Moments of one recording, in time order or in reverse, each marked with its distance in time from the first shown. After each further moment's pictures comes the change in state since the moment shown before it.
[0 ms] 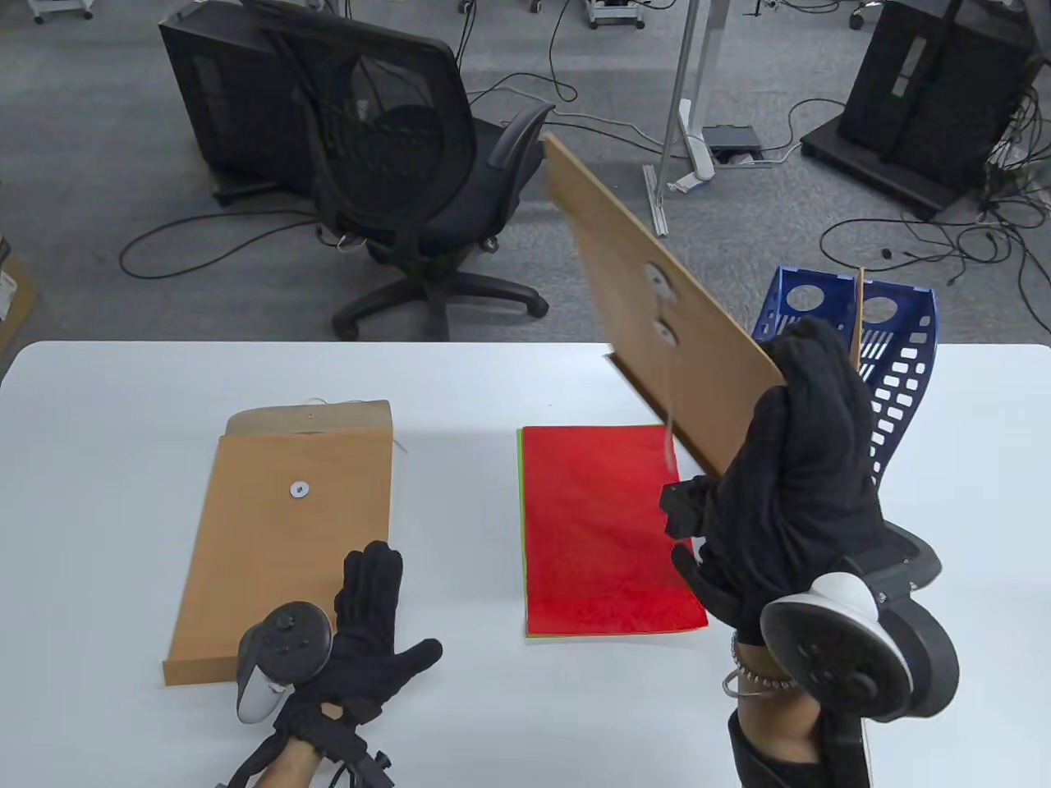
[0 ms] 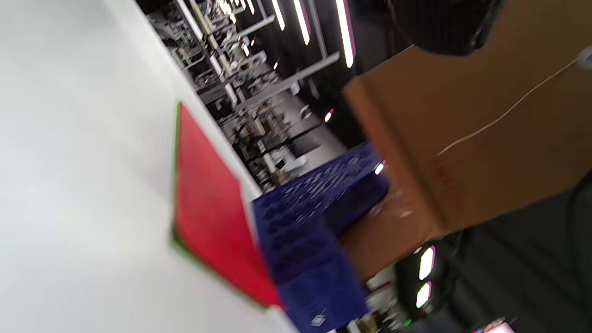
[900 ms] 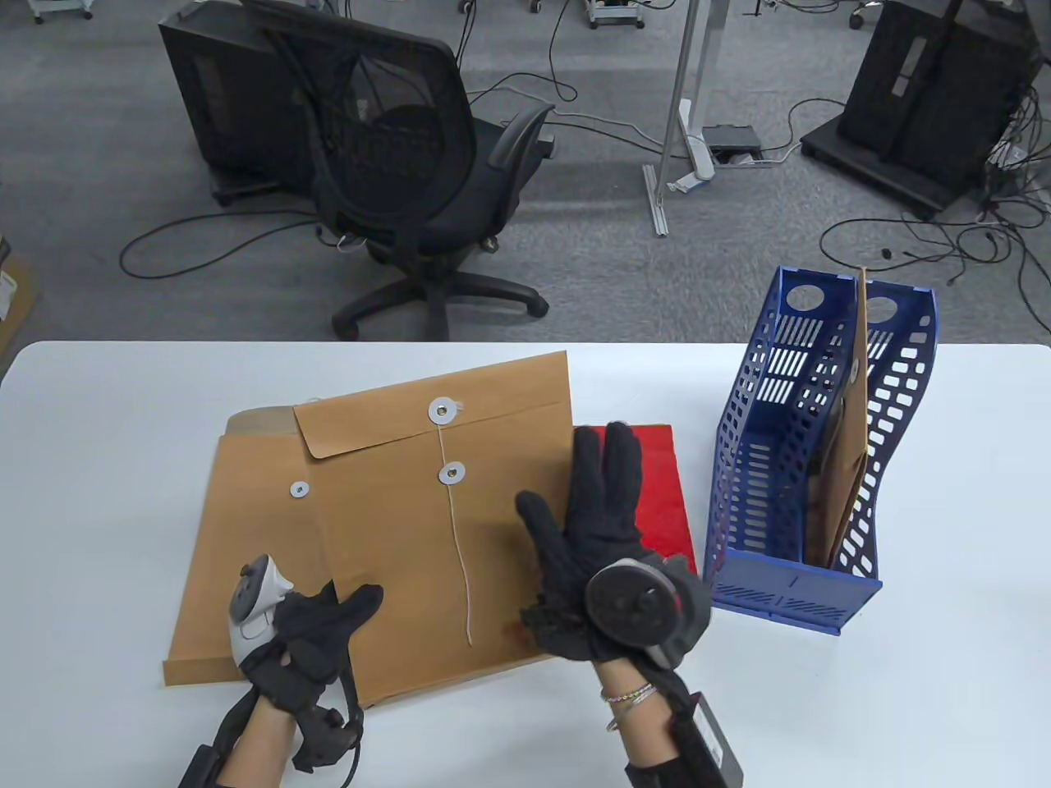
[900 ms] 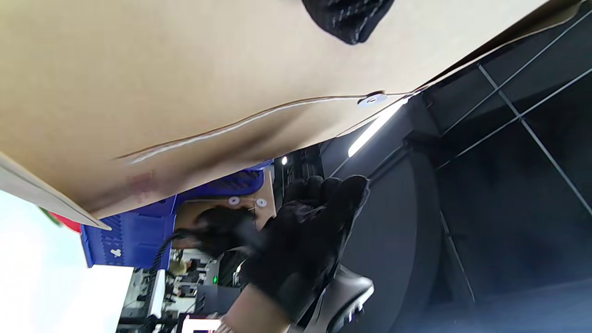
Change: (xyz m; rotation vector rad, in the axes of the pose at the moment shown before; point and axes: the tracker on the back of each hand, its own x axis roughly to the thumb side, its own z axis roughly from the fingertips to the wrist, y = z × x) left_hand -0.042 0.018 -0.019 -0.181 -0.126 0.713; right_hand -0.056 0.129 0.175 0.509 -0.032 0.071
